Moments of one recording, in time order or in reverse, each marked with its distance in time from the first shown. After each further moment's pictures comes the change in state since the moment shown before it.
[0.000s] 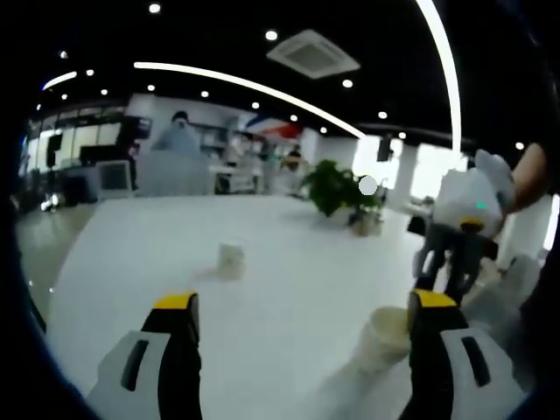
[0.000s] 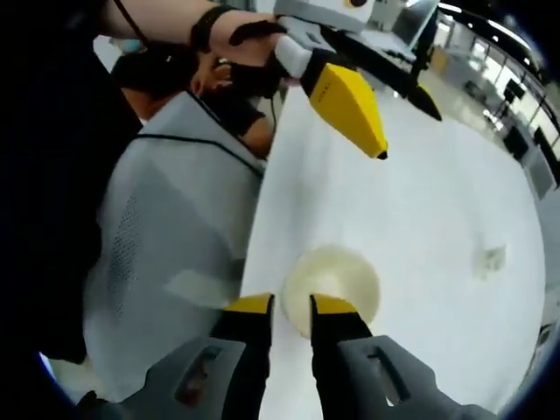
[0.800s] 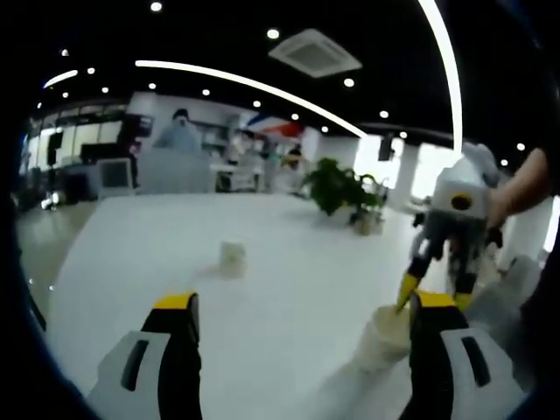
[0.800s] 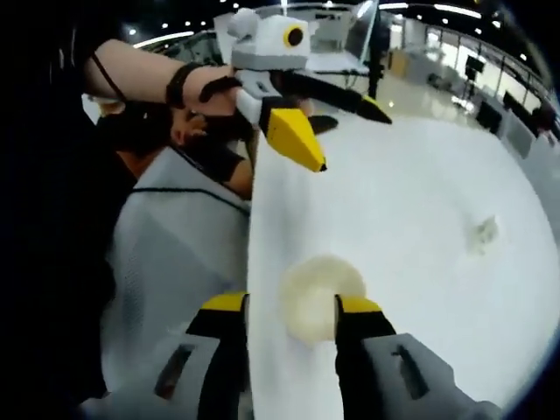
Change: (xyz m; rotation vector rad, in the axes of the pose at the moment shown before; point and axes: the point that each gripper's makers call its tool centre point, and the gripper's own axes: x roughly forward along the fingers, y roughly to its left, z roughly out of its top) left arm 0.001 0.001 -0.002 -0.007 0.006 0.003; right arm -0.021 -0.009 0.014 0.223 -0.236 -0.025
